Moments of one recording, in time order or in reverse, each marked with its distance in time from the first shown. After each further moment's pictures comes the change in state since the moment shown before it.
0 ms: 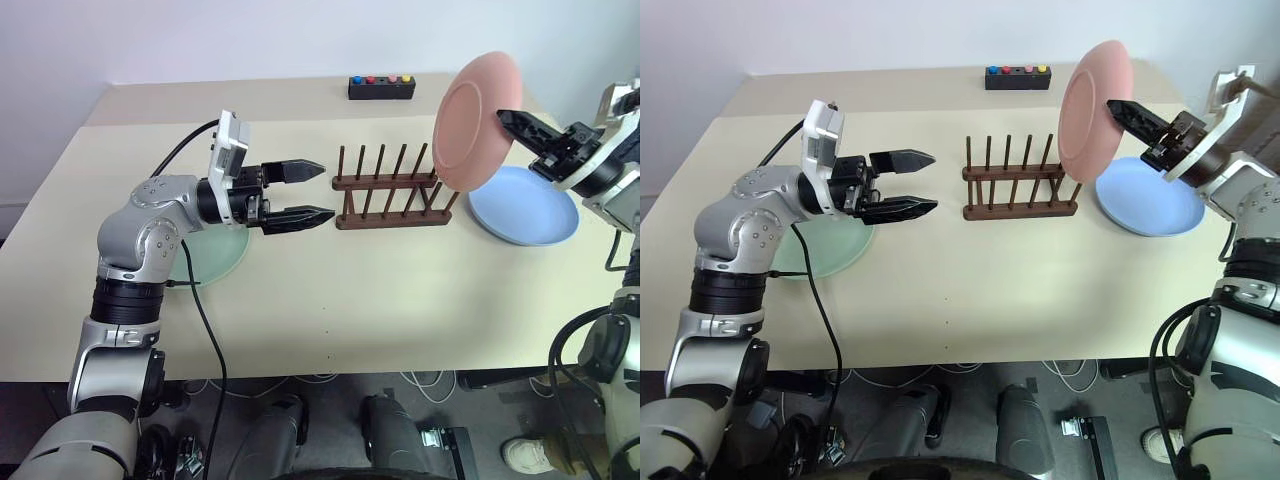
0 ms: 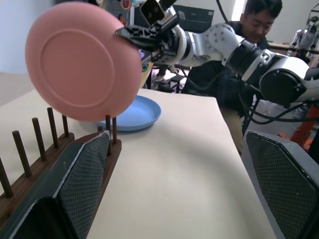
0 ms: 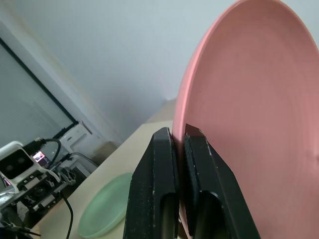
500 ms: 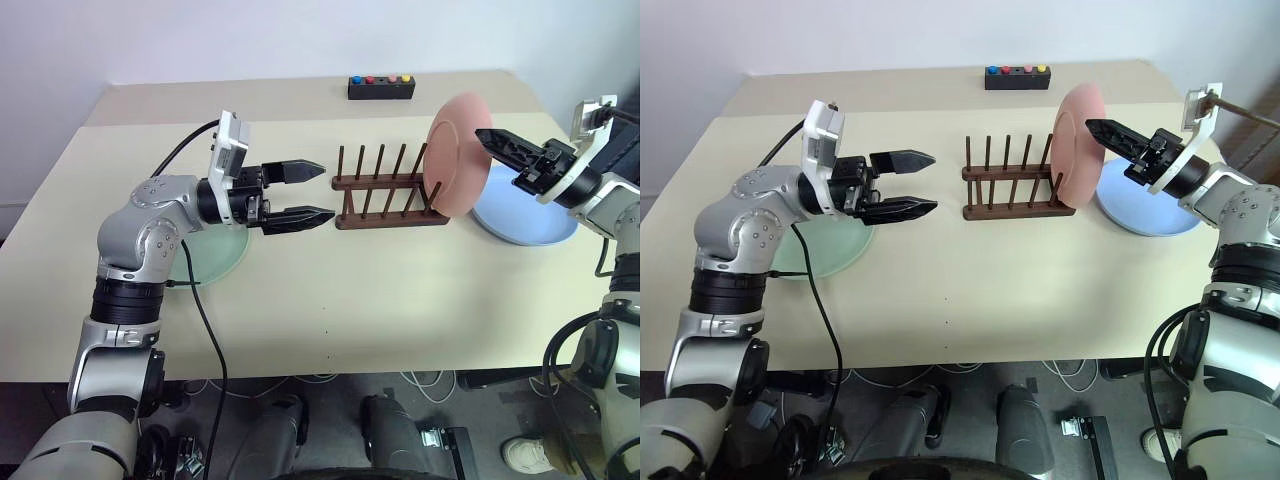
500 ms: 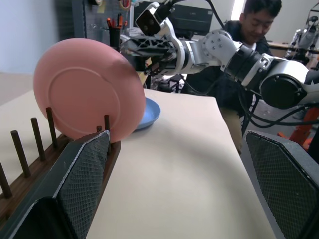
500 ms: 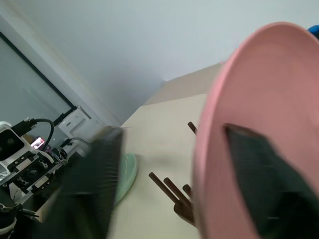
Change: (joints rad) left arm 0.000 0.001 -0.001 0.000 0.000 0.001 0.000; right arm 0.025 0.012 0.038 -0.025 -0.041 -0.012 0.018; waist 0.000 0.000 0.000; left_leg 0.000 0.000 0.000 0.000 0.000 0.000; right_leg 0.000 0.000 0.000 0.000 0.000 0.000
